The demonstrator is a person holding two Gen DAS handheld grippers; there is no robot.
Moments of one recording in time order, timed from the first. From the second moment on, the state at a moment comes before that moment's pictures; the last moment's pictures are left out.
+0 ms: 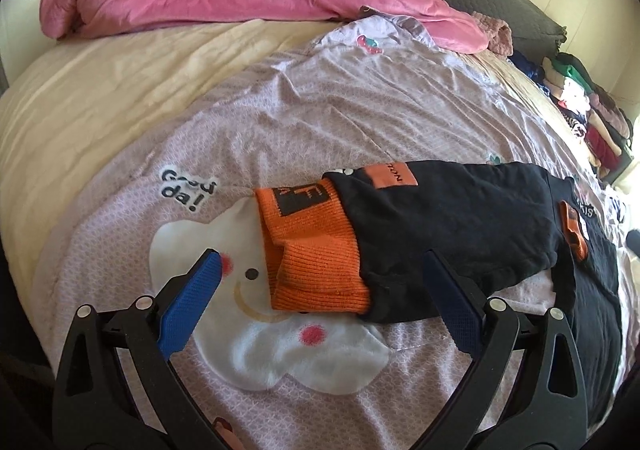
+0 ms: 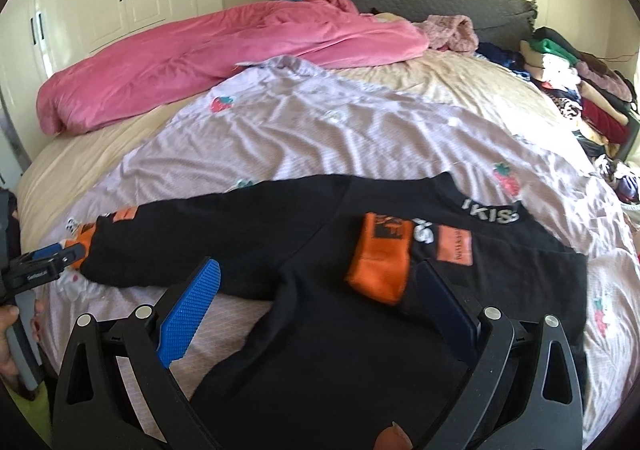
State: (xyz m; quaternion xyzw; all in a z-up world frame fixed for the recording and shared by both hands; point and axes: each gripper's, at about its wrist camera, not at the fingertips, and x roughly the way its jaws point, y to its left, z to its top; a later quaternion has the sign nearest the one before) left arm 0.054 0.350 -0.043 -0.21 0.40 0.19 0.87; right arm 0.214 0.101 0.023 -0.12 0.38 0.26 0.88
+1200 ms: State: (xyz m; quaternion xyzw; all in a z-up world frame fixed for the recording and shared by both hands) left arm 0.137 0.177 0.034 -0.16 0.39 -0.04 0.91; right arm 0.238 -0.064 0.039 -0.01 0.37 0.16 0.92
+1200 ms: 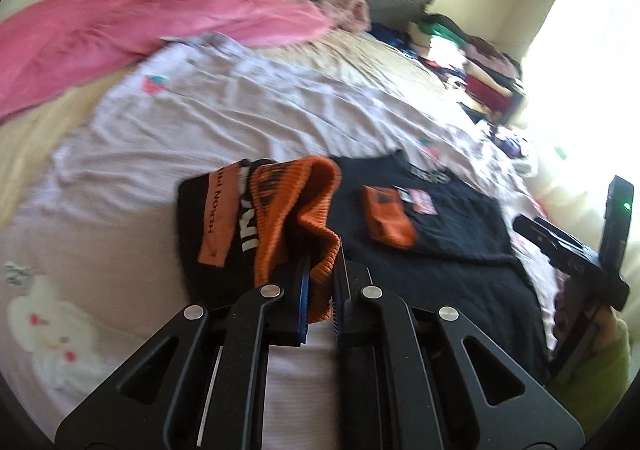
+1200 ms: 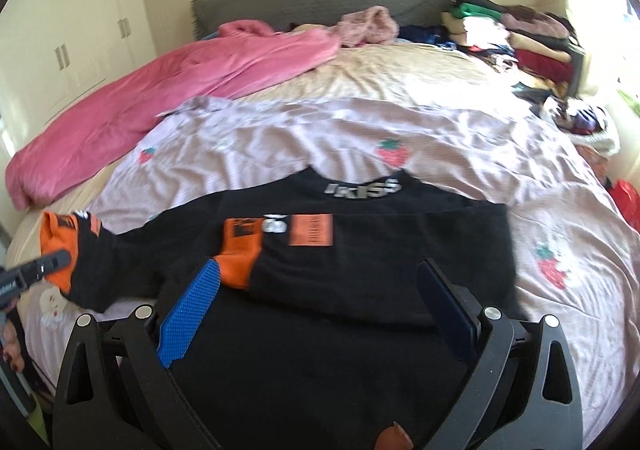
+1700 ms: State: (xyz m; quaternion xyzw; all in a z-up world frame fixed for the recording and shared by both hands) left arm 0.153 0.118 -0.004 -0.11 0.44 -0.08 0.89; right arm 0.243 -0.115 0.028 0.01 0.39 0.11 0.91
